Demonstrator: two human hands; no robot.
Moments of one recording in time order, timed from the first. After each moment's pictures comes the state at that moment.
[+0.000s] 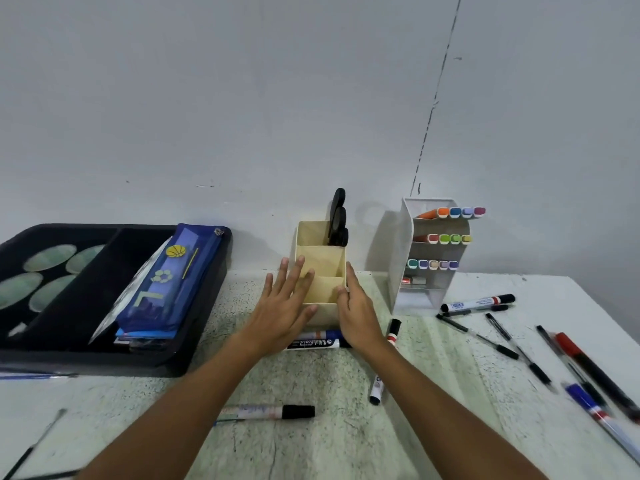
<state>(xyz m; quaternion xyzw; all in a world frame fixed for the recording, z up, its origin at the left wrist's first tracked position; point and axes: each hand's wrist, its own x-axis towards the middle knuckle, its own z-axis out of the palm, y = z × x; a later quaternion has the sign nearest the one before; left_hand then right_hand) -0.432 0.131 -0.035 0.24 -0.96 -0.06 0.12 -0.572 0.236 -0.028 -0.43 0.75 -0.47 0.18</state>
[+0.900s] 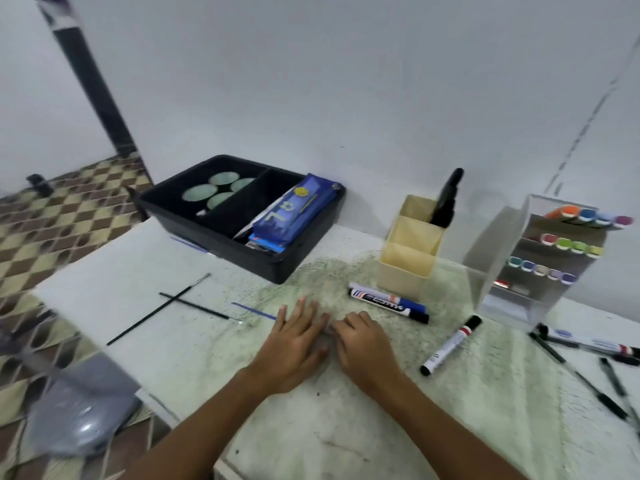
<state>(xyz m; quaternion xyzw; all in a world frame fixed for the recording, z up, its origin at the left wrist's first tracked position) -0.302 0.278 -0.064 0.44 -0.88 -0.09 0.11 -0.476 0.307 -0.045 -0.79 0.55 -0.25 -0.02</state>
